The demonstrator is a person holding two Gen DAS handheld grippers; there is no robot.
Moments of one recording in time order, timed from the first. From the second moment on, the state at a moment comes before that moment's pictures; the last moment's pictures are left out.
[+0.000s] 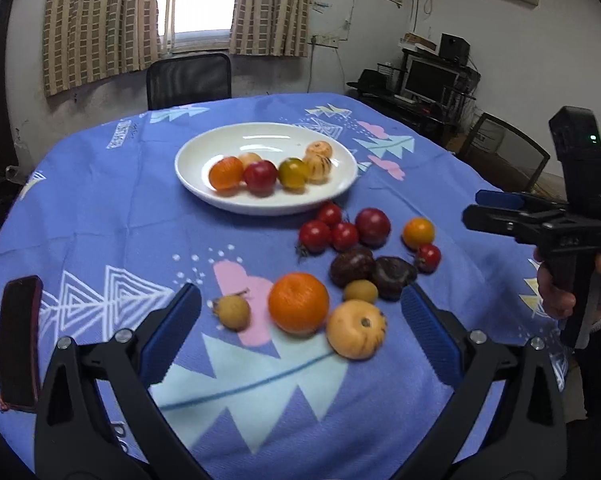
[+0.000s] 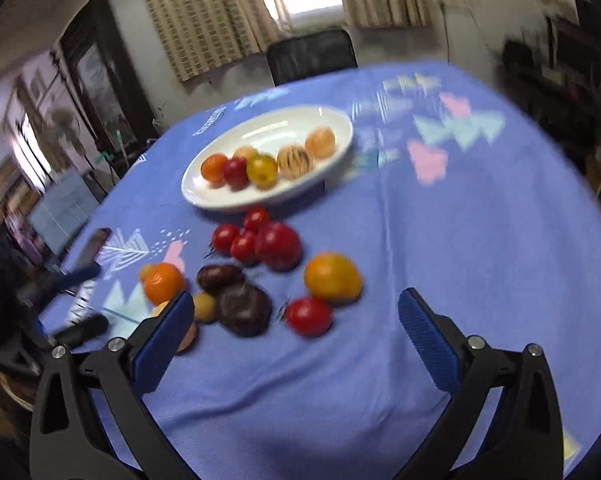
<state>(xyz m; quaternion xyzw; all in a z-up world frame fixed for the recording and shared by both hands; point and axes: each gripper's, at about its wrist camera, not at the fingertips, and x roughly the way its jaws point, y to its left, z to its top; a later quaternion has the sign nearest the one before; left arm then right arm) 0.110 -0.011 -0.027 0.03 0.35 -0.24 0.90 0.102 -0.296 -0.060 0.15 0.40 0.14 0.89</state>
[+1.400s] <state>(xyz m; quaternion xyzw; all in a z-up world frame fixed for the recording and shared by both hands) 0.123 -0.011 -0.073 -0.04 0.43 -0.26 0.86 0.121 -0.266 -0.092 0.09 0.43 0.08 0.90</state>
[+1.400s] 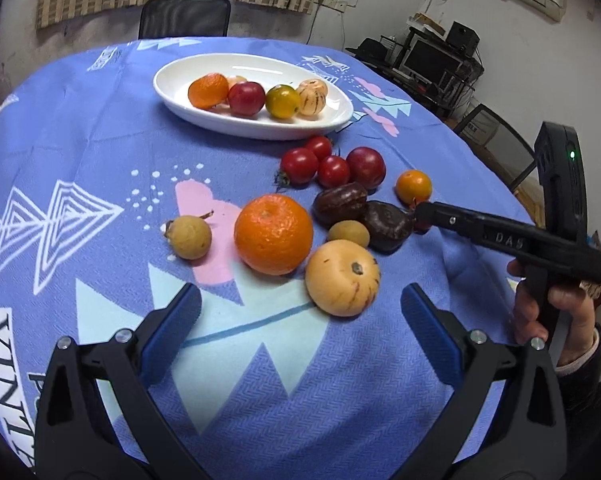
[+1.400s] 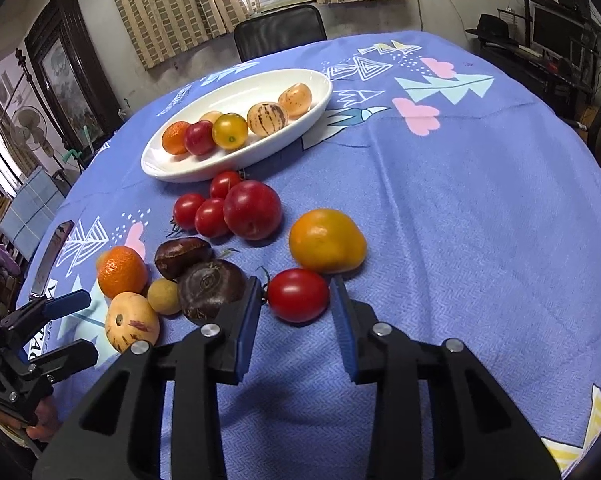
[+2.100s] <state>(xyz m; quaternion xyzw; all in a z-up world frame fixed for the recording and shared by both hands) 0.119 -0.044 -0.074 -0.02 0.44 -0.29 0.85 0.124 -0.279 -0.096 0.16 0.43 0.12 0.88</state>
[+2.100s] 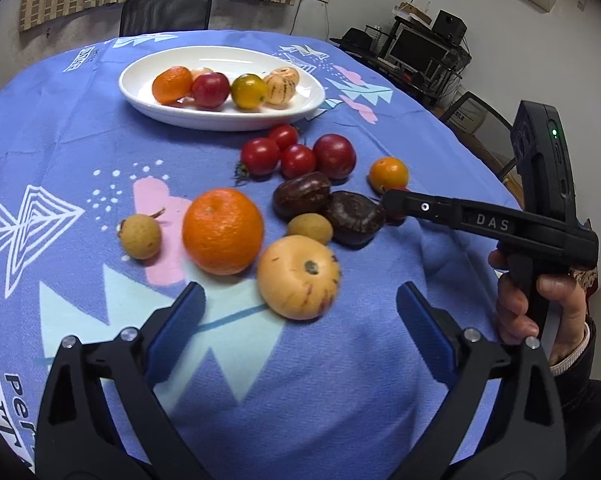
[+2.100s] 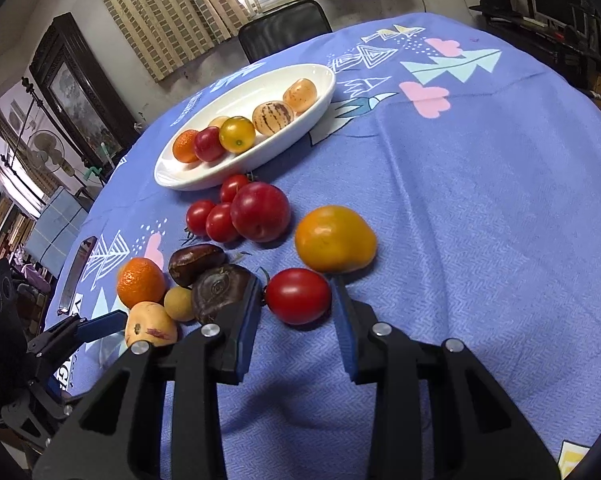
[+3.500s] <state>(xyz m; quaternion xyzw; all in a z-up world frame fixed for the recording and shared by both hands) 0.132 -0.064 -0.083 0.02 0.45 -0.23 0.86 0.123 -0.282 -0.100 0.17 0.43 0.13 0.88</state>
